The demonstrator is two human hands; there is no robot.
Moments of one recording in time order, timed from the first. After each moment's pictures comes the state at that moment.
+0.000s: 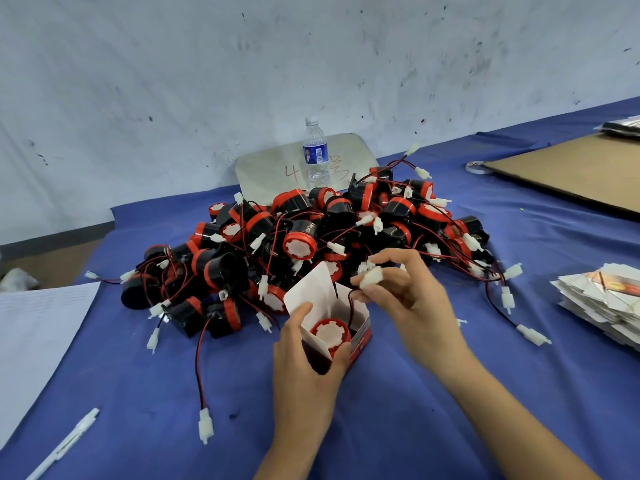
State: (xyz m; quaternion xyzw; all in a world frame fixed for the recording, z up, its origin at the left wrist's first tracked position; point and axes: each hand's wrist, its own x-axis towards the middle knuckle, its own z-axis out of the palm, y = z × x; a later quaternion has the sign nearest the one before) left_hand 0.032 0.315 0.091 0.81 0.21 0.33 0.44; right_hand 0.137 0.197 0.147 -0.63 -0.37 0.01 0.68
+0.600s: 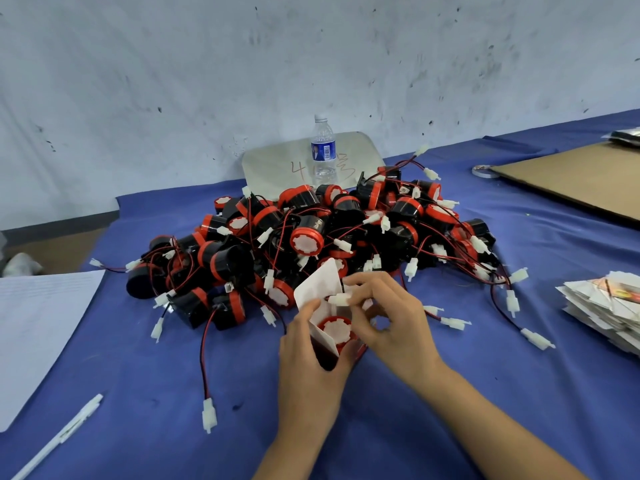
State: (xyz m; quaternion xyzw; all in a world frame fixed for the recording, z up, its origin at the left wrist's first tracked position) left_hand 0.032 0.314 0.092 0.82 0.18 0.34 0.42; right_hand 0.130 0.222 0.123 -0.67 -0.46 -0.18 0.55
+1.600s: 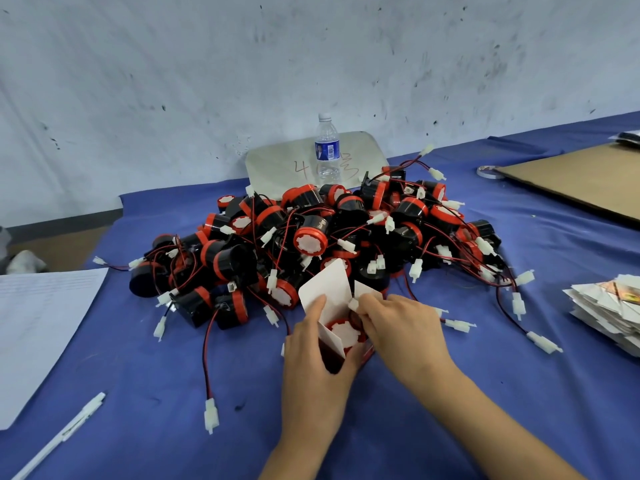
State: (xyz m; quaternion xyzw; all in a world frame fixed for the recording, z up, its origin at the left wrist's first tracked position) left_hand 0.032 0.312 0.092 0.83 0.19 0.33 0.41; right_hand 0.129 0.218 0.134 -0.86 -0.41 -0.27 0.16
